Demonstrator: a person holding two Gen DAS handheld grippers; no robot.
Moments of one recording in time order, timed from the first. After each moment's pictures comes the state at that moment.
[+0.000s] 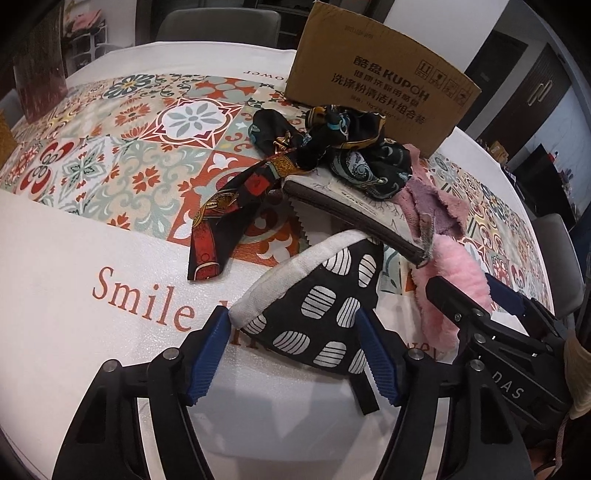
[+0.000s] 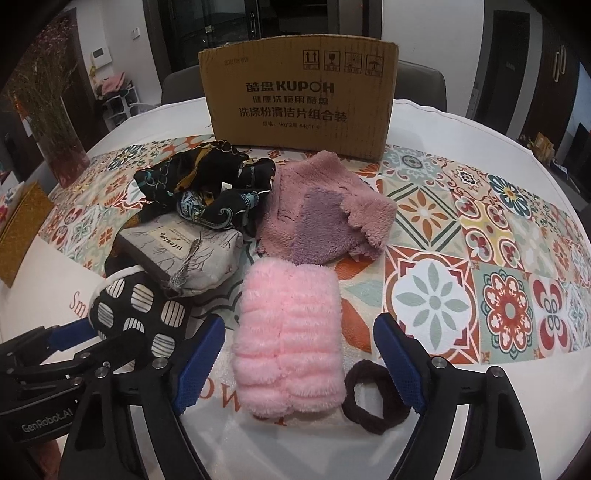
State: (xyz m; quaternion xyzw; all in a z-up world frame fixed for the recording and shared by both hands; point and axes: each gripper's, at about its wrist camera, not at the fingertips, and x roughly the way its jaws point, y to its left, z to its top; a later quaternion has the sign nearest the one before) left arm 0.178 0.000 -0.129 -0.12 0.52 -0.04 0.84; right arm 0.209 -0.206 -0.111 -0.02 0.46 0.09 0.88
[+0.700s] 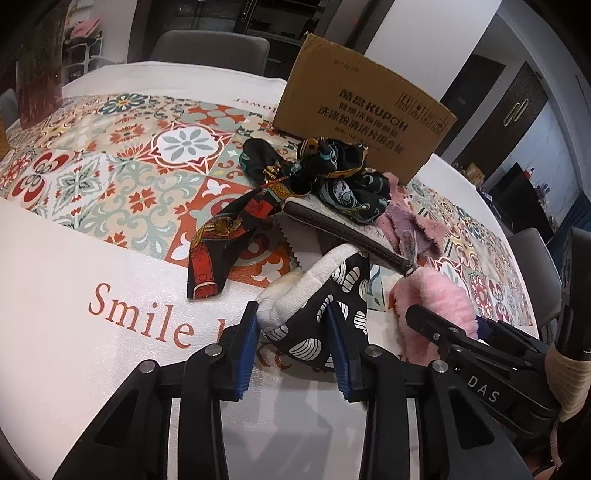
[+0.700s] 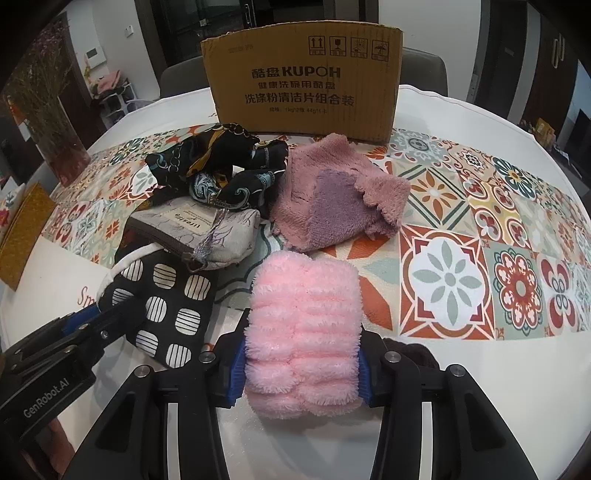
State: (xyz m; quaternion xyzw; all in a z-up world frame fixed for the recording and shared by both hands) left arm 0.168 0.013 -0.121 -0.15 0.46 -0.08 0.87; right arm 0.198 -0.196 -0.113 -0.01 0.48 0.08 0.87
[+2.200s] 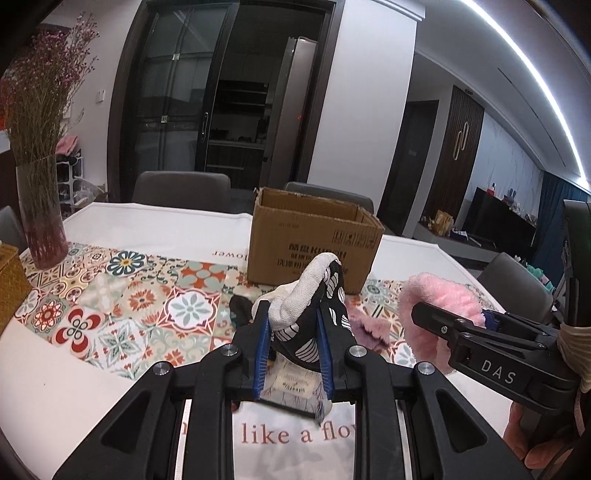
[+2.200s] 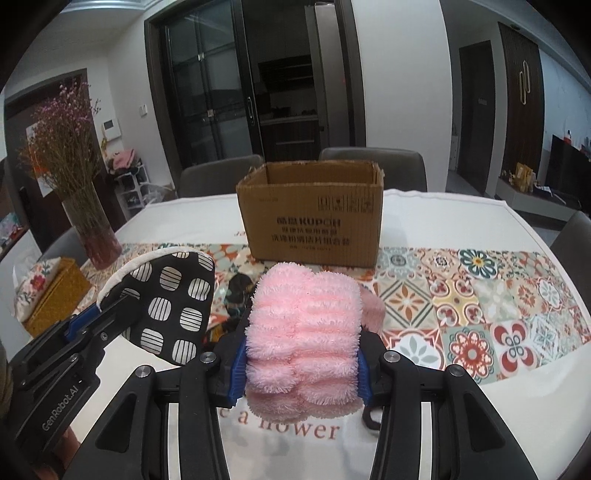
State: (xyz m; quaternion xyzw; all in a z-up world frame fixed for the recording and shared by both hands) left arm 0.131 0.019 0.006 -0.07 0.26 -0.11 0.96; right arm 0.155 -0.189 0.008 0.03 0.32 0.08 0.95
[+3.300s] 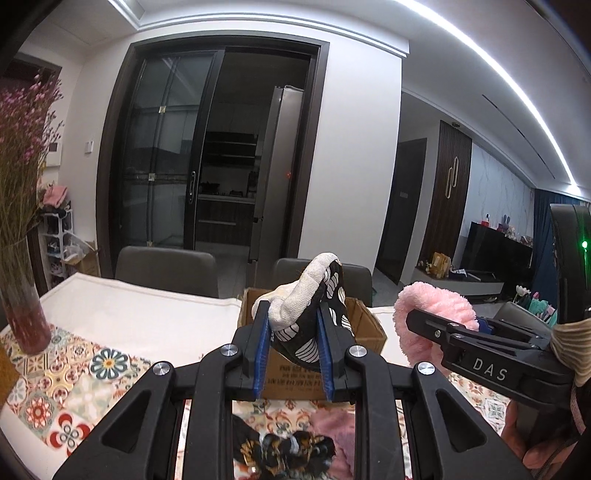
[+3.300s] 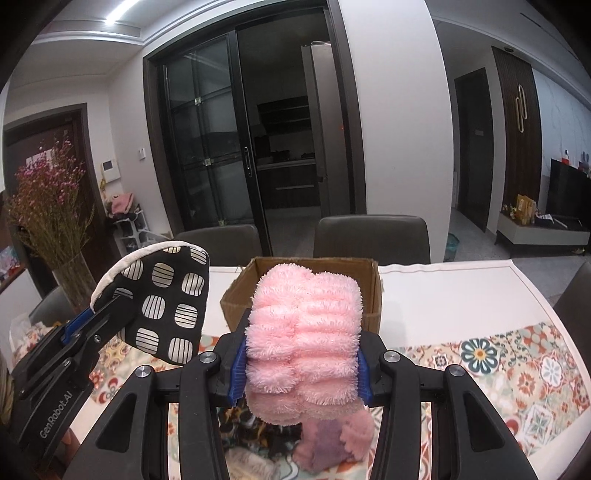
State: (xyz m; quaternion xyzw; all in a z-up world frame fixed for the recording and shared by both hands) left arm 0.232 0.003 0.087 -0.06 0.15 -0.11 0.98; right arm 0.255 -0.203 0.091 0.04 0.24 0.08 0.97
